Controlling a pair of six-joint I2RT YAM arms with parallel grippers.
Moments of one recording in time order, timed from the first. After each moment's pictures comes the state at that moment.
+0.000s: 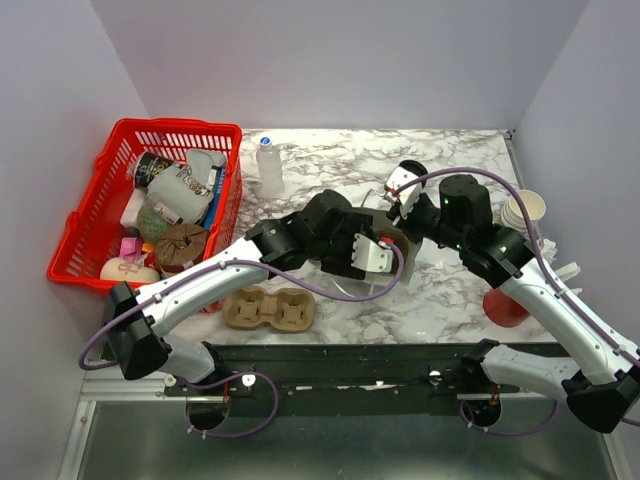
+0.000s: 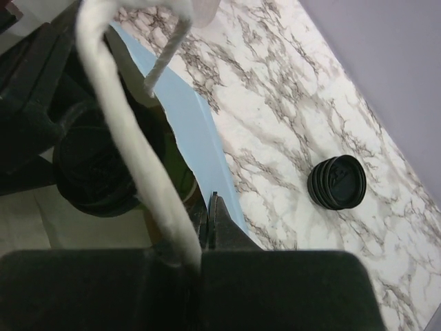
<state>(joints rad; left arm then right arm) -0.96 1.40 1.30 -0.58 0.15 0.89 0.64 1.05 1.14 -0.49 -0.12 -0.44</state>
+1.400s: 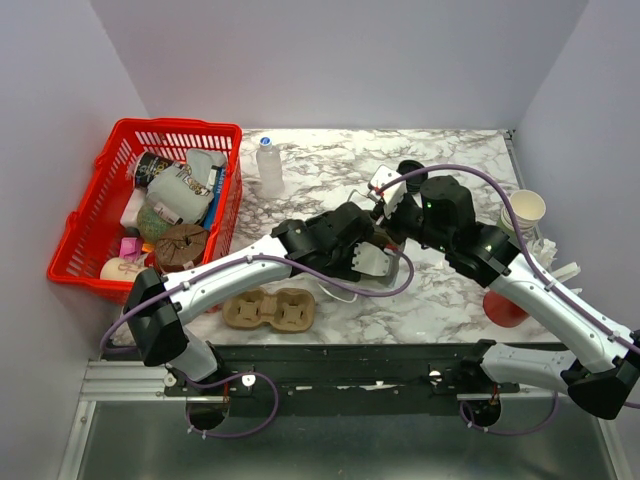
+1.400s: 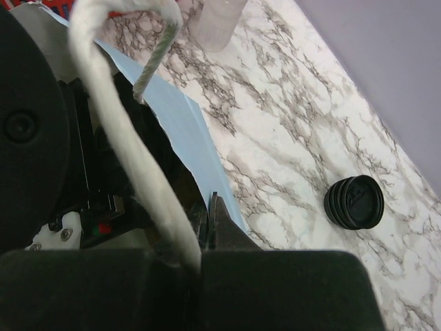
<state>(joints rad) -1.01 1.53 1.35 -0.75 -0.21 0.91 0.77 1.11 1.18 -0.44 -0.03 -0.36</state>
